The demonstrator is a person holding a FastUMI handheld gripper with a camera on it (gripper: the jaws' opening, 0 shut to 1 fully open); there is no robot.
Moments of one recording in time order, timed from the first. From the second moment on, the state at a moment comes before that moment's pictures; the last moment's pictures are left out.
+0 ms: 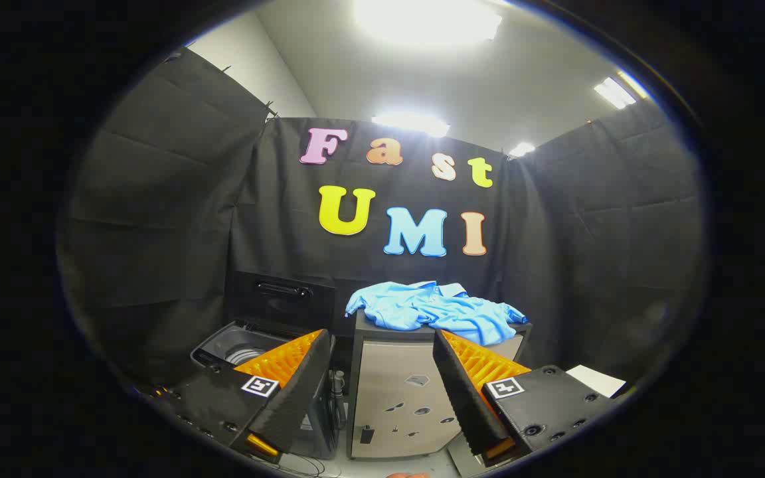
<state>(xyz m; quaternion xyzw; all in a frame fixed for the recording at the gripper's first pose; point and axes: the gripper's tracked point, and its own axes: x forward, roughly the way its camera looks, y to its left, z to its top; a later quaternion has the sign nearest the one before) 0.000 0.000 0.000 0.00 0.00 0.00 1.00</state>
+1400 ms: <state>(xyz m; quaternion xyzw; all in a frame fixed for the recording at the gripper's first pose) 0.009 0.001 0.002 0.00 0.00 -0.01 1.00</state>
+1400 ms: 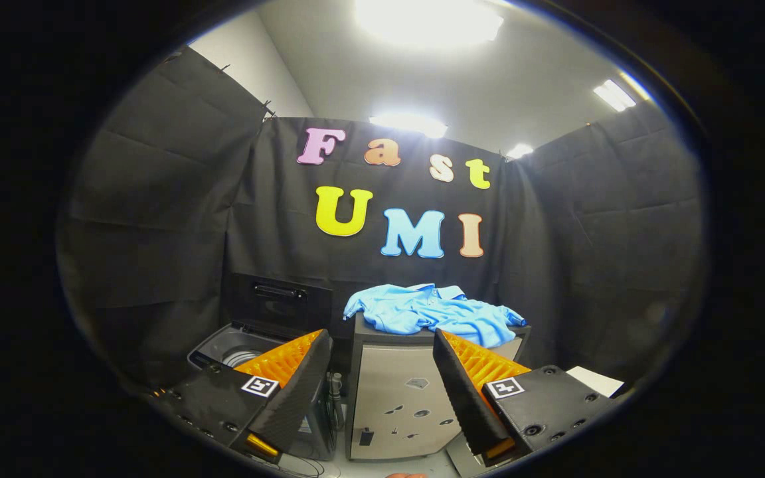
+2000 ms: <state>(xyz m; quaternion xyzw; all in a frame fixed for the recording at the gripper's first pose) 0.014 -0.002 -0.003 0.00 0.01 -0.01 1.00</state>
